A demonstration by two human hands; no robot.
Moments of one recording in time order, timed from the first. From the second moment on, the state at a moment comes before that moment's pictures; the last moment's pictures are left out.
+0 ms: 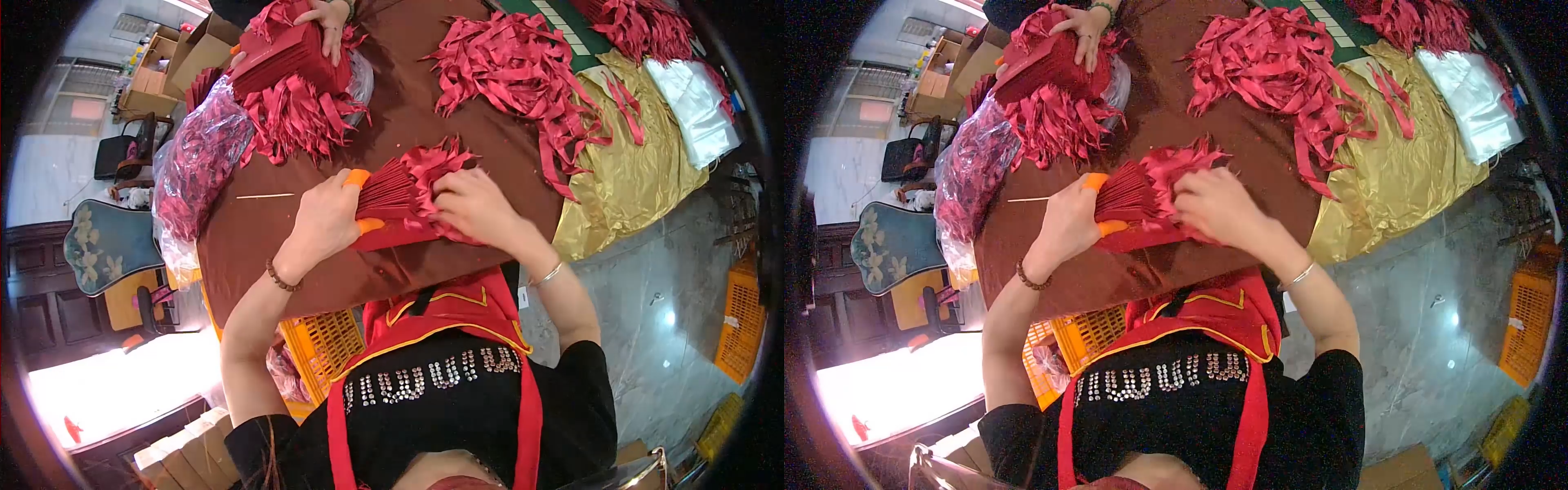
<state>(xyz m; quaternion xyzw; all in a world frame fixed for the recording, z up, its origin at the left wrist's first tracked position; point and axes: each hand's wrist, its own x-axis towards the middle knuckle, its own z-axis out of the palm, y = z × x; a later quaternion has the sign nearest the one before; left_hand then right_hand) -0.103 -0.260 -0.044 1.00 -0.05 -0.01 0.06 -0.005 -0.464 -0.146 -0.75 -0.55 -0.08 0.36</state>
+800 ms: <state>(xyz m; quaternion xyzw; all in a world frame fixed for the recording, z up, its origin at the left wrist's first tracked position) -0.103 -0.262 -0.044 1.00 -0.05 0.00 0.06 -0.039 -0.503 -0.184 -0.78 -0.52 -0.14 0.33</state>
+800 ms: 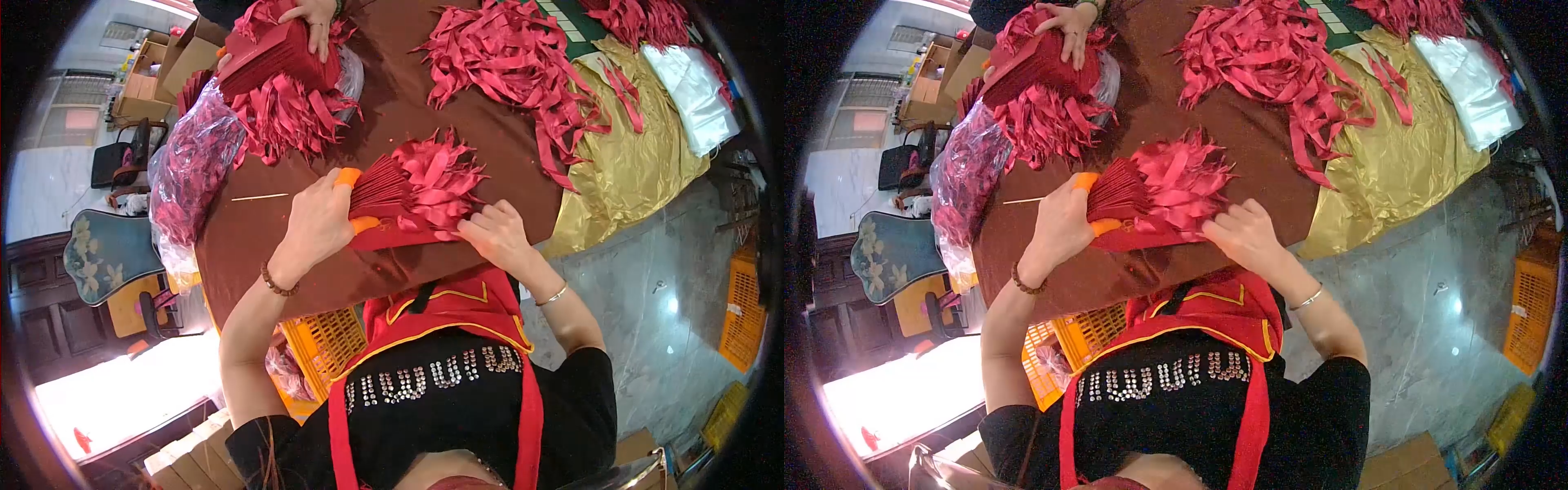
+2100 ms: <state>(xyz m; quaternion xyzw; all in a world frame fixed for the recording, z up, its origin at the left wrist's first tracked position) -0.106 -0.262 -0.044 1.00 -0.04 -0.03 0.06 -0.018 -0.460 -0.092 -0.67 -0.54 -0.04 0.51</state>
